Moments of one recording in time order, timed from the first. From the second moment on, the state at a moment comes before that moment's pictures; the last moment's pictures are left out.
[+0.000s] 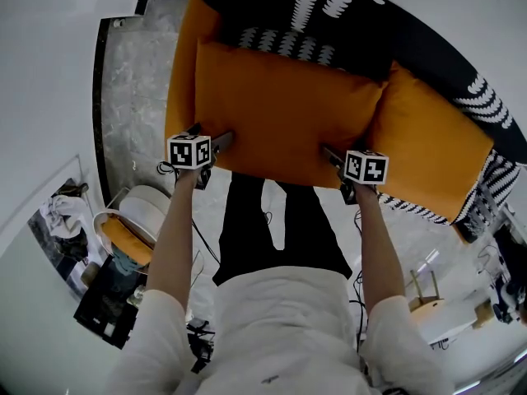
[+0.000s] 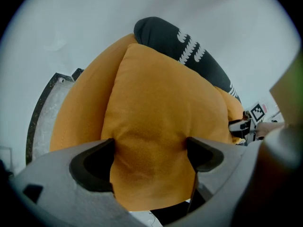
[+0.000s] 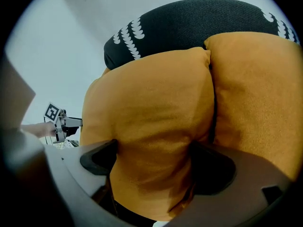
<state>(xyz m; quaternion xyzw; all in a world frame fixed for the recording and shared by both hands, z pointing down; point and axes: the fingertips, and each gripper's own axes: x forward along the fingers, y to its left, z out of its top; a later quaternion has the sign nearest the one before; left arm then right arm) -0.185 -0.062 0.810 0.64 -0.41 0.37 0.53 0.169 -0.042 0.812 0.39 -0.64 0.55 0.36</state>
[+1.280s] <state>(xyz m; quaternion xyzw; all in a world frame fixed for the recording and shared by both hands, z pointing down) -0.160 -0.071 0.756 0.66 -0.45 0.35 0.49 0.165 -0.053 0.770 0.43 -0.65 0.51 0.36</state>
